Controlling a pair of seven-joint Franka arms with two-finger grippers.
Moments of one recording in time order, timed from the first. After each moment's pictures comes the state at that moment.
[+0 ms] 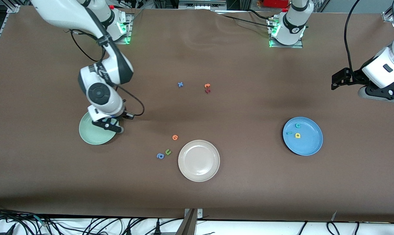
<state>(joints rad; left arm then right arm) 0.00 0.06 -0.04 -1.60 0.01 1.59 0.10 0.13 0.44 0.17 -1.92 -0.22 2.19 0.69</state>
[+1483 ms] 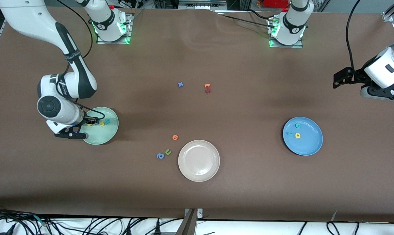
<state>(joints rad) 0.04 0.06 -0.07 -1.60 0.01 1.56 0.10 0.00 0.45 0.05 -1.93 -0.24 2.23 0.27</state>
